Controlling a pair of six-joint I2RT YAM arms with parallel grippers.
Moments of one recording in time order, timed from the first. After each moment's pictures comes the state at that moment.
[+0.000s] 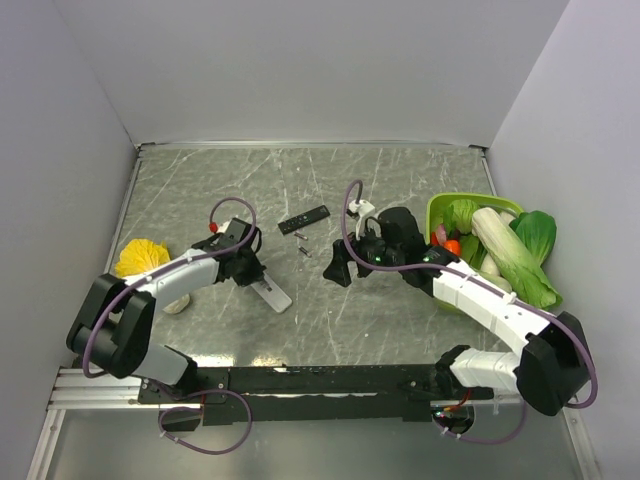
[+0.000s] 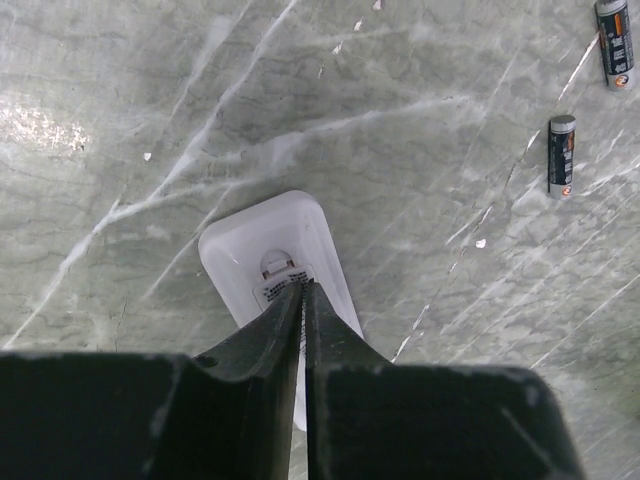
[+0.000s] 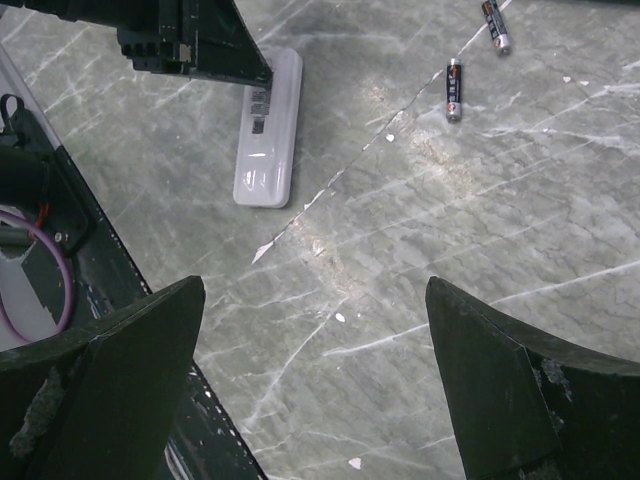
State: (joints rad) left arm -0.48 1.44 0.77 -0.40 -0.11 -0.99; right arm 0.60 1.19 0.82 -0.21 -0.41 0.19
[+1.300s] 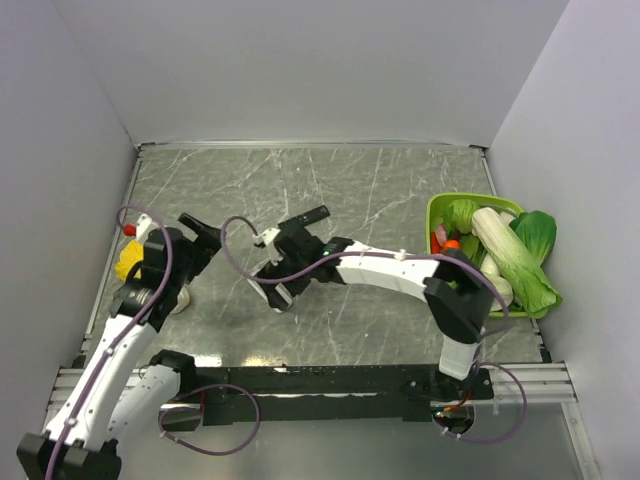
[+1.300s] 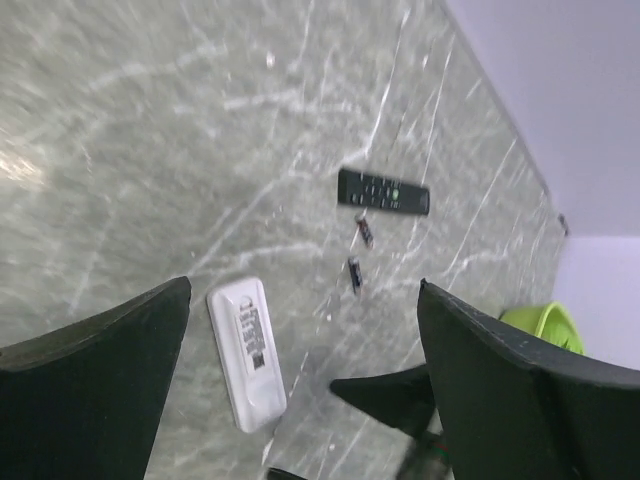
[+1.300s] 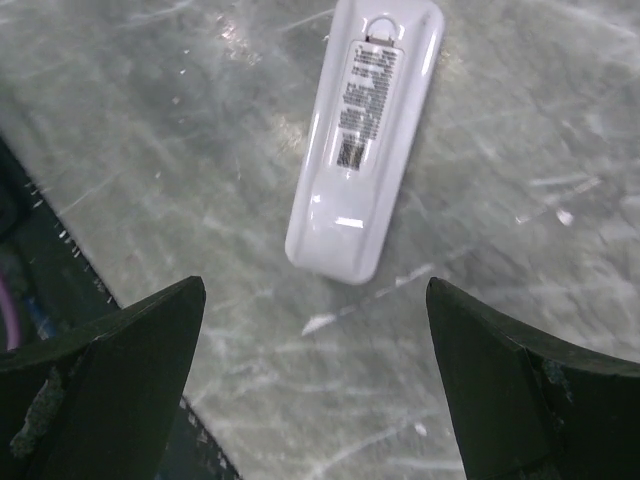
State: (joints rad) left arm -0.24 0.76 0.71 -0.49 -0.19 -1.00; right arm 0.98 1.77 1.26 -0.39 -0.19 0.14
